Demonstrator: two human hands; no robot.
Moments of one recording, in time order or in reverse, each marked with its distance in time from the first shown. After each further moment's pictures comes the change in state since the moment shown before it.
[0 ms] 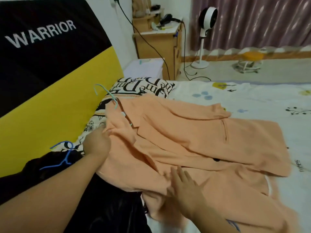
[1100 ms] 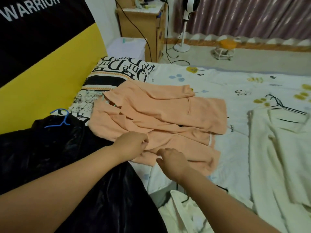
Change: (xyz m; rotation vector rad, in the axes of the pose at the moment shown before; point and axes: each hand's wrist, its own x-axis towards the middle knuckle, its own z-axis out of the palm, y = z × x) left_hand -0.185 0.070 -0.068 0.201 -0.707 0.664; right_hand -0.159 -0.019 -0.059 -0.072 0.030 -0.060
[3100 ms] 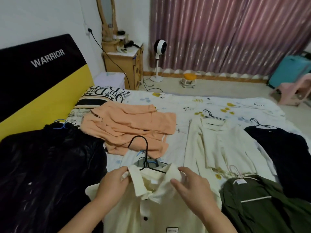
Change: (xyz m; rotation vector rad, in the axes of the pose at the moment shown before) left_hand -0.311 0.222 0.016 -0.496 0.293 -0.169; right_hand -0.427 0.021 -0.068 0.359 0.463 0.287
